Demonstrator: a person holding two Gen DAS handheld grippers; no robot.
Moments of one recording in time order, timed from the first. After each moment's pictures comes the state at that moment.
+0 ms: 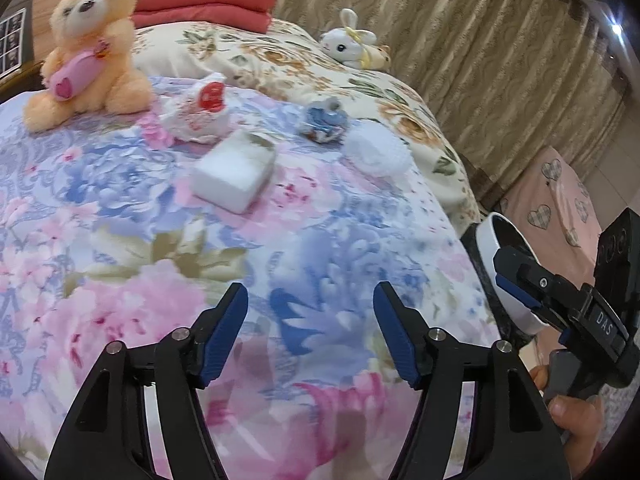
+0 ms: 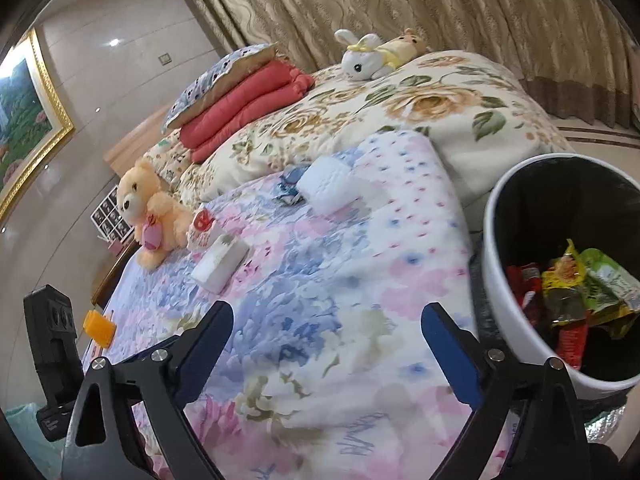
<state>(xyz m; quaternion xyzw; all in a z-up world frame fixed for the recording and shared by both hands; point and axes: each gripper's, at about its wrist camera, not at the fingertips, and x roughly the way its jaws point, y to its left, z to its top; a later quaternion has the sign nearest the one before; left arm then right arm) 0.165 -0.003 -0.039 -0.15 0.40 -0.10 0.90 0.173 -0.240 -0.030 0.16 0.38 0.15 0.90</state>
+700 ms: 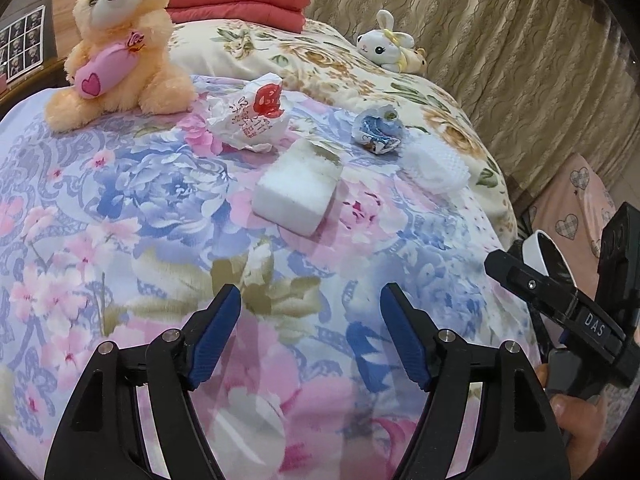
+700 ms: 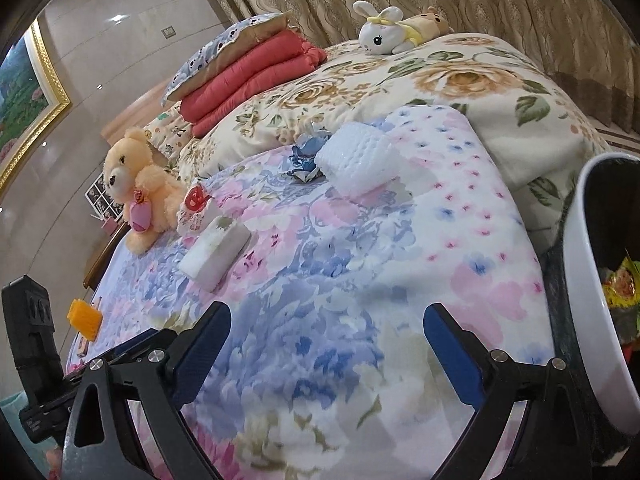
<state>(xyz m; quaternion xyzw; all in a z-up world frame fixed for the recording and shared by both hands) 0.194 0.026 -0.051 -0.14 0.41 -0.05 0.90 0.218 -0.202 -0.054 0.13 0.41 0.16 0.89</state>
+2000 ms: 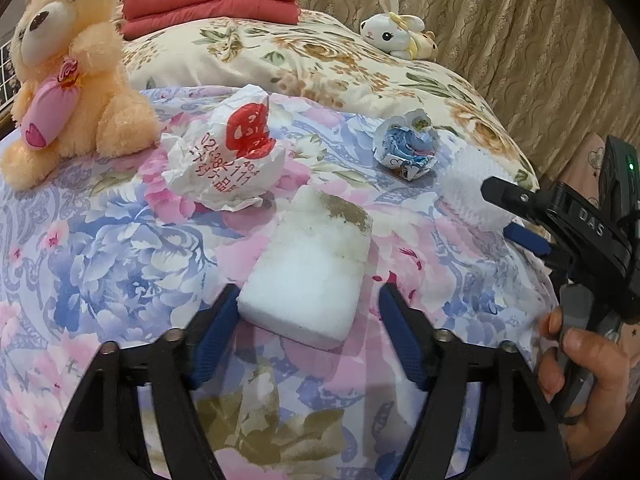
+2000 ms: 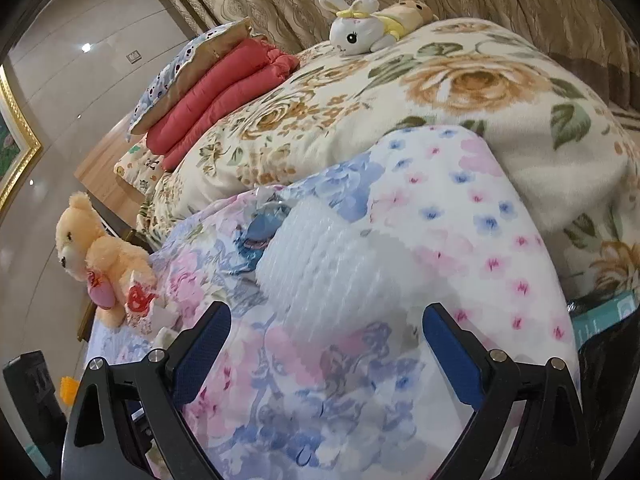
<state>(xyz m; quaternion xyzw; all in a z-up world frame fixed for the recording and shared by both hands) 0.279 0.020 -0.061 -0.09 0.42 -0.04 0.90 0.332 -0.208 -0.067 0.18 0.40 0.14 0.89</state>
